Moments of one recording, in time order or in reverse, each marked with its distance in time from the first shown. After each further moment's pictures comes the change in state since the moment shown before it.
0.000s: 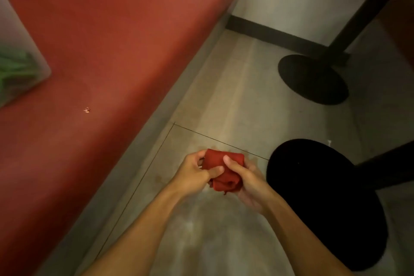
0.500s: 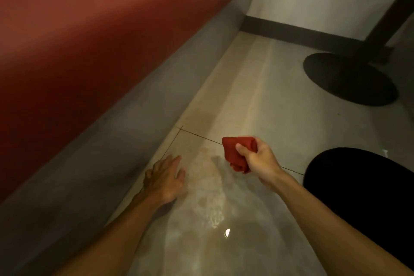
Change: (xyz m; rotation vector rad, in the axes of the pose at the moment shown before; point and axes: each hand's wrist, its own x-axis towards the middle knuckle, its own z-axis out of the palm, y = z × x) left_hand 0.117 -0.141 -0.091 1.162 0.214 -0.132; right_hand 0.157 0.029 -0.048 -0.436 0.189 -0.232
